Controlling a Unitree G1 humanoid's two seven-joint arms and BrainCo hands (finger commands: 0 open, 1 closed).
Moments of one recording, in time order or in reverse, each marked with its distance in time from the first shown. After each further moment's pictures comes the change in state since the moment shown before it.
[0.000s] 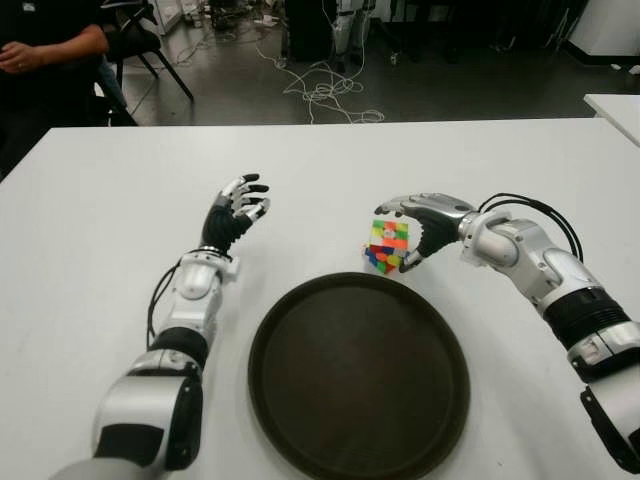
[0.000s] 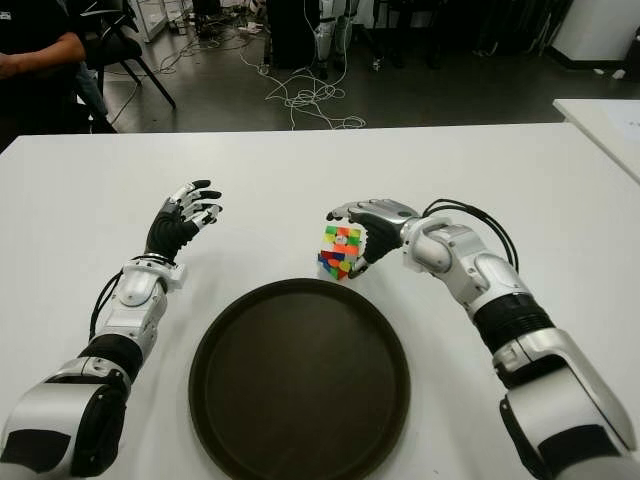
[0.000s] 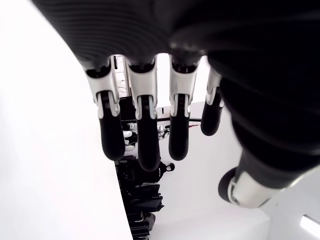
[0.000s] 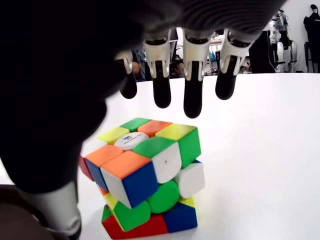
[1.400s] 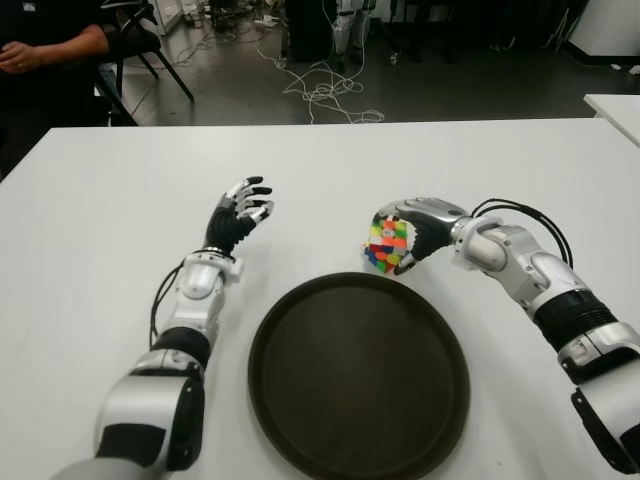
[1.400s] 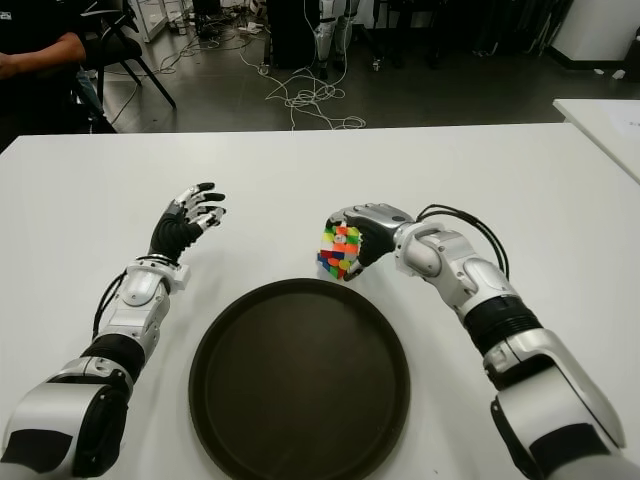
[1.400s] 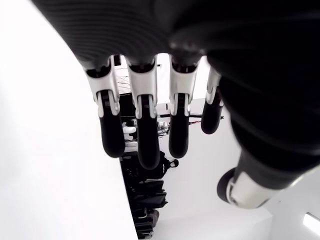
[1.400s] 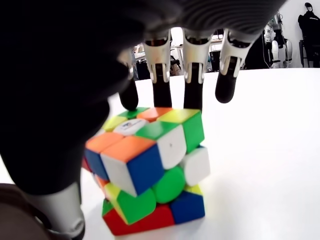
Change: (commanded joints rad) left arm -0.001 -0.004 -0.006 -0.005 0.003 0.023 -0.001; right arm -0.007 0.042 0.041 0.065 -0.021 0.011 -0.052
